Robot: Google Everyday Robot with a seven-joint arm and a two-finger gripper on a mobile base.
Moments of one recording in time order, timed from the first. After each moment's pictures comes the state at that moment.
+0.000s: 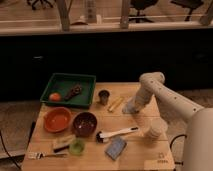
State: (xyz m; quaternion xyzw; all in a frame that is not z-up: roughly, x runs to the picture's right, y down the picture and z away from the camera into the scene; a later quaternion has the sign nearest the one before) arm 0.222 0.136 0.912 -0.34 -0.11 -0.09 0.93
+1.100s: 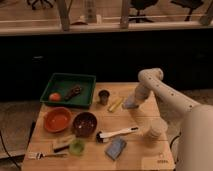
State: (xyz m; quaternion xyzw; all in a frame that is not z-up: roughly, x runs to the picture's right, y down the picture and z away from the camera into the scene) arm 0.213 0.098 0.931 -0.31 -0.11 -0.10 0.94
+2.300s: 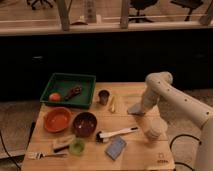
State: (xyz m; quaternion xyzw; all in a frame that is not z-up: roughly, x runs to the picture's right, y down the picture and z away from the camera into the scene) arm 0.261 0.133 0.884 -0.34 -0.10 -0.13 0.92
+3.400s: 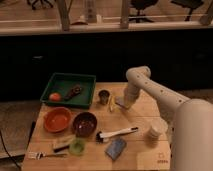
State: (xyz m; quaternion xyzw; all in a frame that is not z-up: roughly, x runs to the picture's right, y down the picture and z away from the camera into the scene) arm 0.151 0.121 0.901 -0.35 -0.16 -0.21 0.90
